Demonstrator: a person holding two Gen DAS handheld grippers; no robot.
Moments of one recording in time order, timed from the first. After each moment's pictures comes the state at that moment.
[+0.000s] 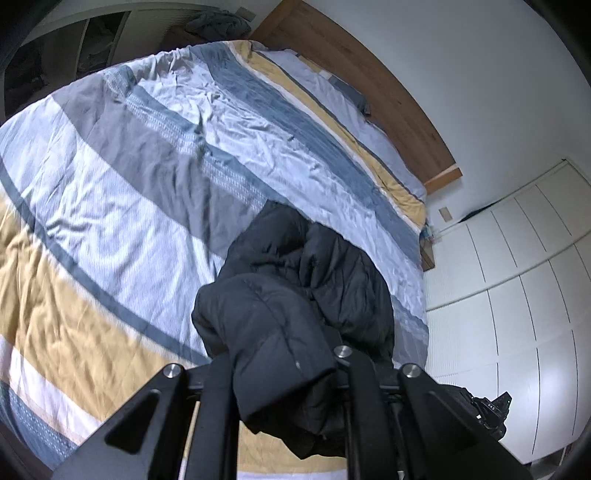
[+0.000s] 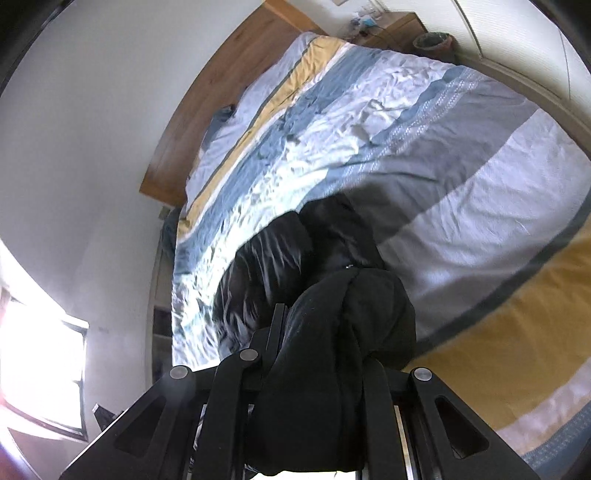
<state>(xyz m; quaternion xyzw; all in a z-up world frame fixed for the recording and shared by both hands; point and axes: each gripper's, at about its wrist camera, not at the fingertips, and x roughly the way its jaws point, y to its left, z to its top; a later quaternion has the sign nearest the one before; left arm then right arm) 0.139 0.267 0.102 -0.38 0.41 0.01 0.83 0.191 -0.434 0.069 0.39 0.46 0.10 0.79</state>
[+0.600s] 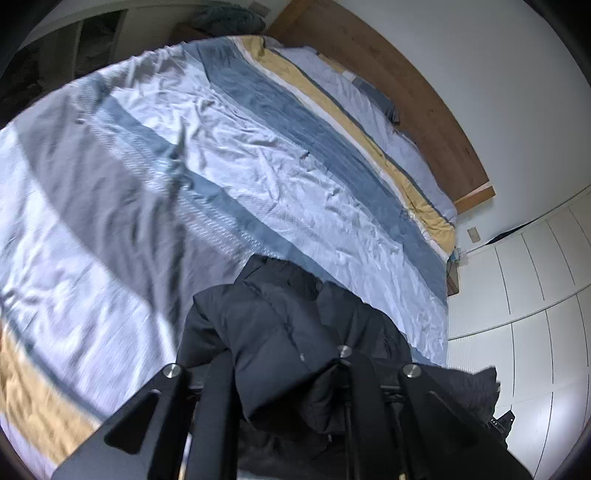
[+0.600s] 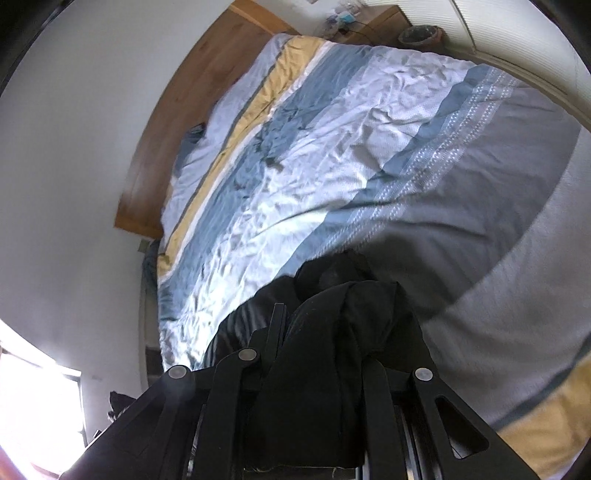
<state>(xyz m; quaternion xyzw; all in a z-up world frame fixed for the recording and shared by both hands) 0.350 0.284 0.060 -0.38 0.43 0.05 0.82 0.375 -0.418 0.019 0.41 0.46 0.03 0.79</state>
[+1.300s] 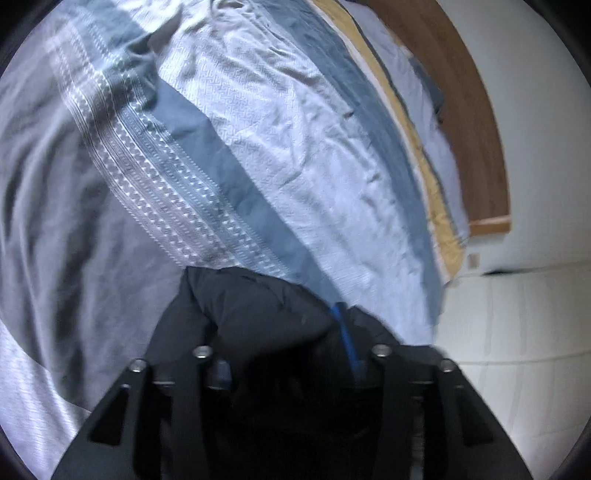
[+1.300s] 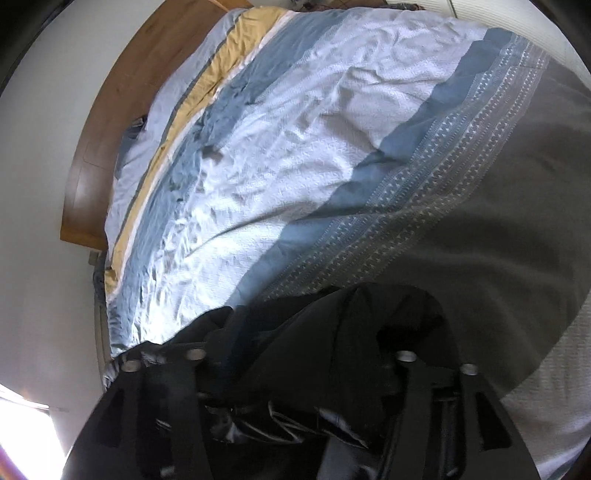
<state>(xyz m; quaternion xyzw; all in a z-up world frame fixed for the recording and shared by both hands) 0.493 0.304 -0.119 -0.51 0.45 0.03 0.73 0.486 -0.393 -0.086 0.40 0.49 -0.02 0.77</state>
